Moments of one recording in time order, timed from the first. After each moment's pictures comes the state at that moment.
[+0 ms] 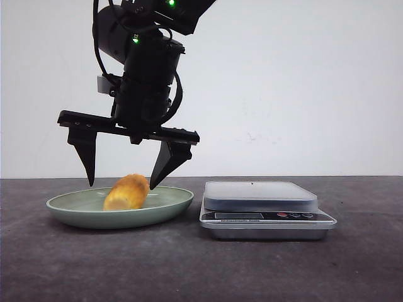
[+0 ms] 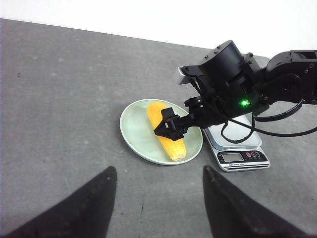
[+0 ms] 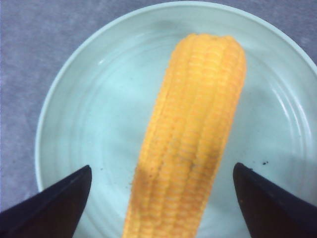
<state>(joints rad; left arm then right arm) -0.68 0.22 1.06 -1.19 -0.26 -0.39 0.88 2.15 1.75 -0.58 0.10 0.50</state>
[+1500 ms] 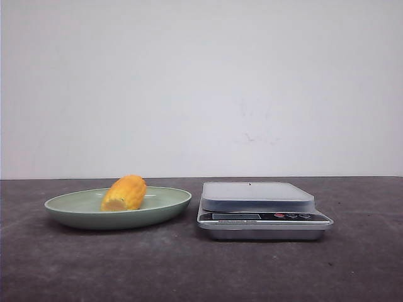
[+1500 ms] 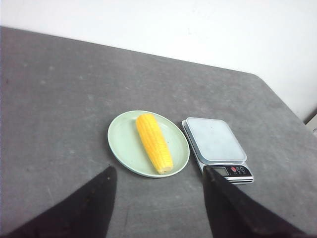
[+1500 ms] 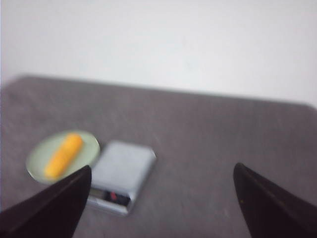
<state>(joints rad) -0.68 0.22 1.06 -1.14 -0.26 -0.45 0.76 0.48 1.50 -1.35 0.39 0.23</state>
